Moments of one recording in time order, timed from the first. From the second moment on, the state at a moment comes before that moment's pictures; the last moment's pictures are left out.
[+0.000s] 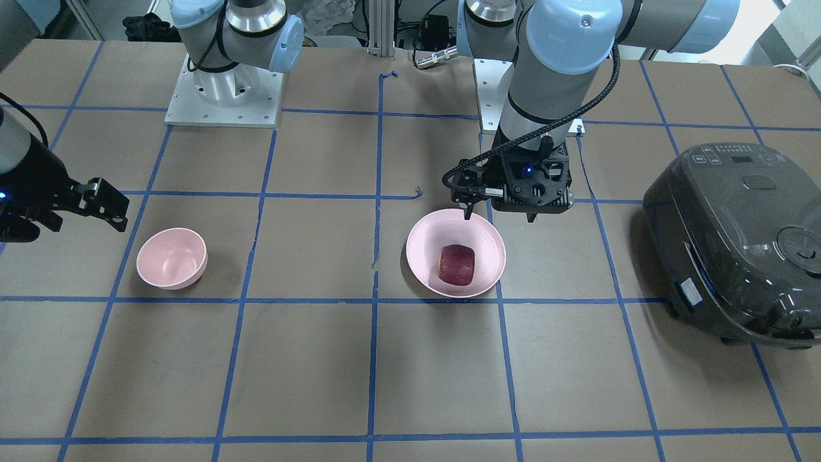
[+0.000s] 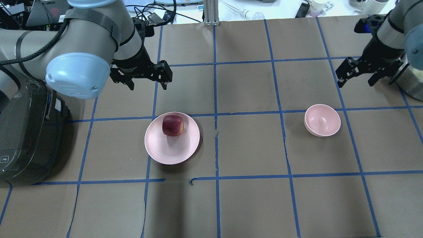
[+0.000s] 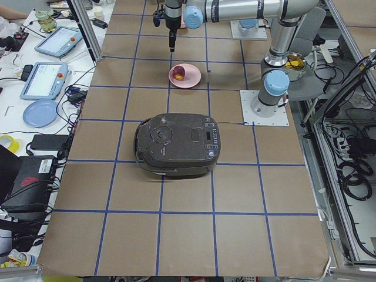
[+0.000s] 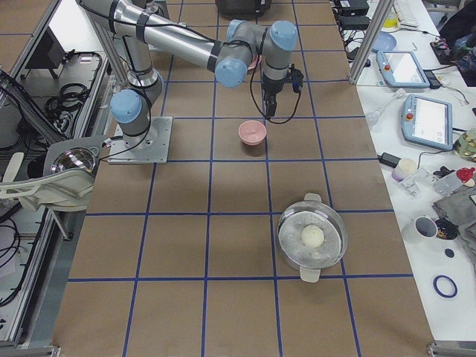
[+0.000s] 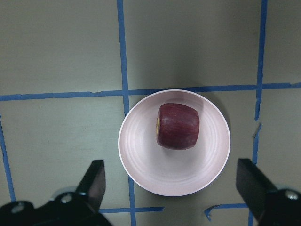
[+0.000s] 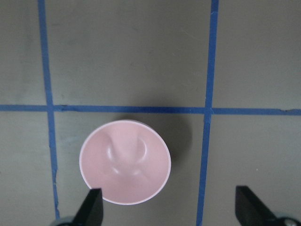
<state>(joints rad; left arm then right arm) -1.70 -1.68 -1.67 -1.30 1.58 -0.10 1.22 -1.41 1.77 -1.86 -1.57 -0.38</state>
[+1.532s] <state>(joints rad) -1.75 -1.79 -1.94 -0.94 1.58 -0.10 1.18 -1.32 1.99 -2.22 -1.54 -0.45</state>
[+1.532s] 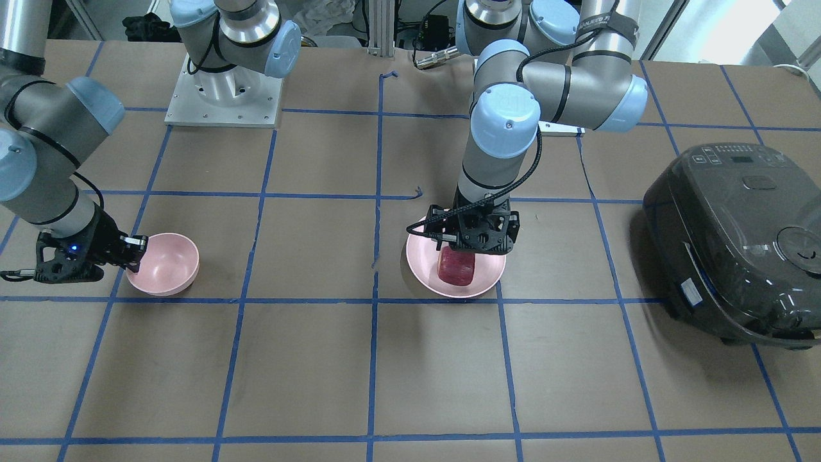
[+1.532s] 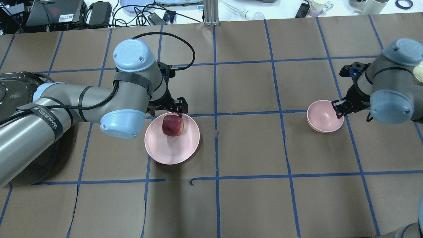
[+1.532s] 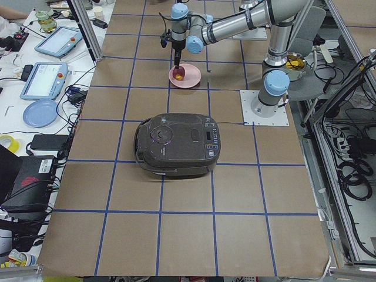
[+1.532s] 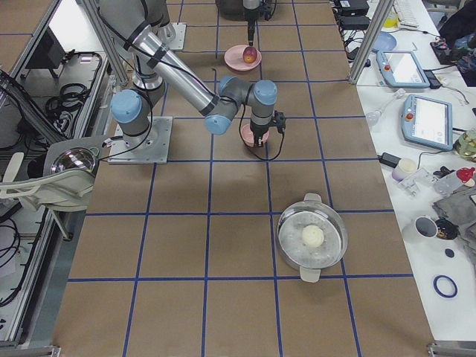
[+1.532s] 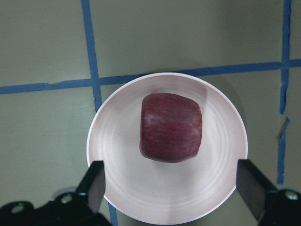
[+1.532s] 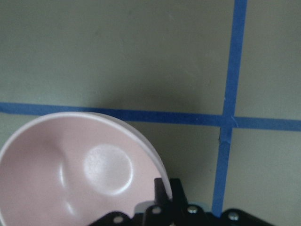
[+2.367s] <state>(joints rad) -1.76 -1.91 -1.98 -0.78 1.59 -0.09 1.60 -1.31 1.91 -2.16 -1.47 0.11</state>
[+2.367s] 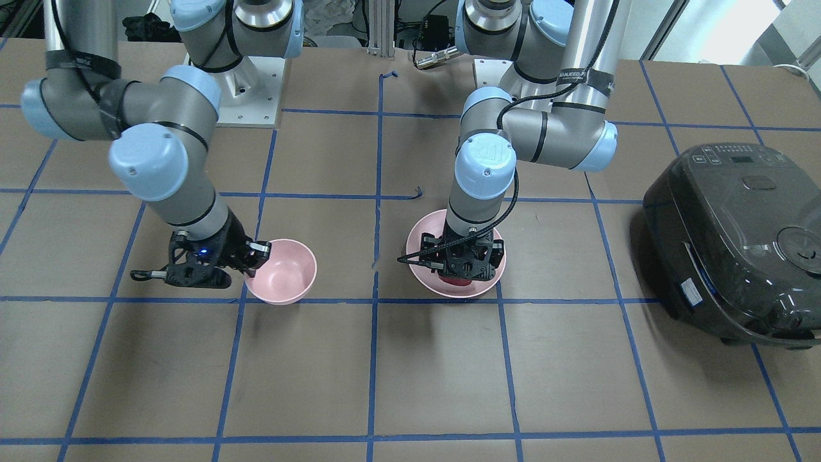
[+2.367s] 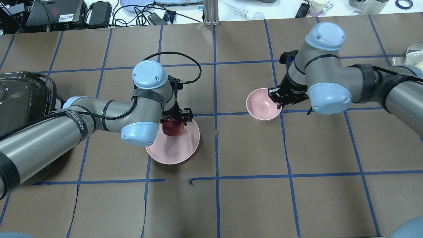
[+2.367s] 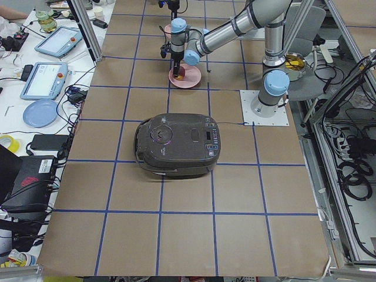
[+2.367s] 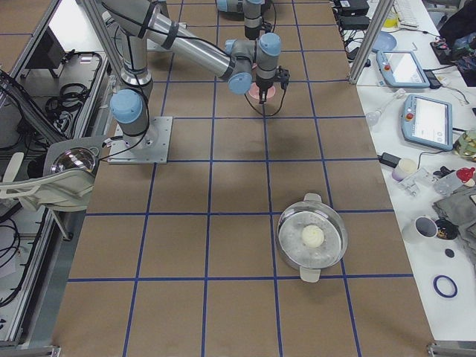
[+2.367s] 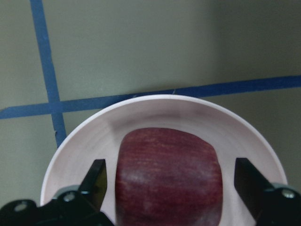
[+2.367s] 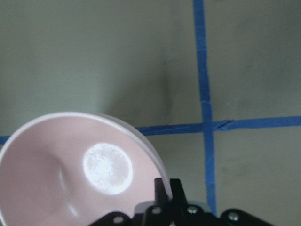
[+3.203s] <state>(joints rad) -1.78 -1.89 -1.96 -0.78 1.57 -0.14 1.65 -1.32 1.92 -2.16 -1.49 0.16</state>
